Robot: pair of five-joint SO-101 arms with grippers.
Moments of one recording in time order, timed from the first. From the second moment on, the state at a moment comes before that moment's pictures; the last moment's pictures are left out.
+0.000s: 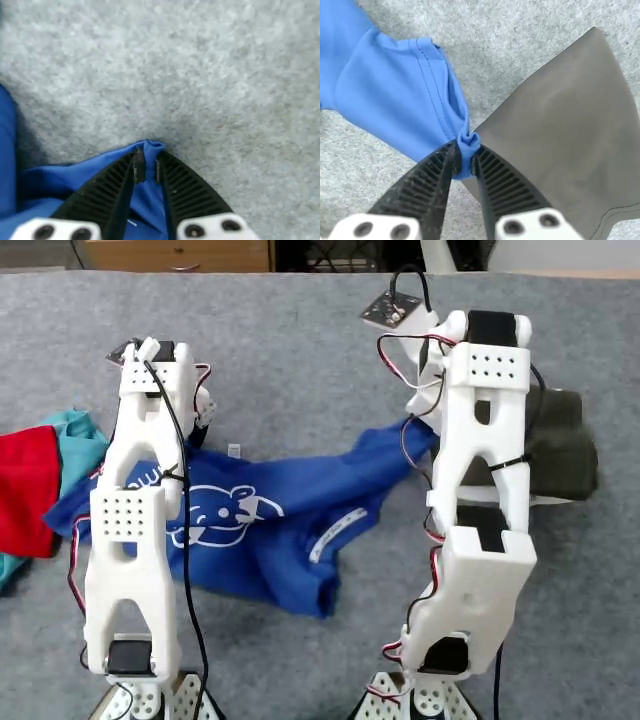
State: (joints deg) left arm -5.2 57.5 -53.3 94.5 45.0; right arm 4.4 25.0 -35.2 99.9 51.3
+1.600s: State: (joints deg) left arm -22.6 -59.4 -23.3 100.5 6.7; right arm 0.5 -19.6 -68.7 76.4 12.7
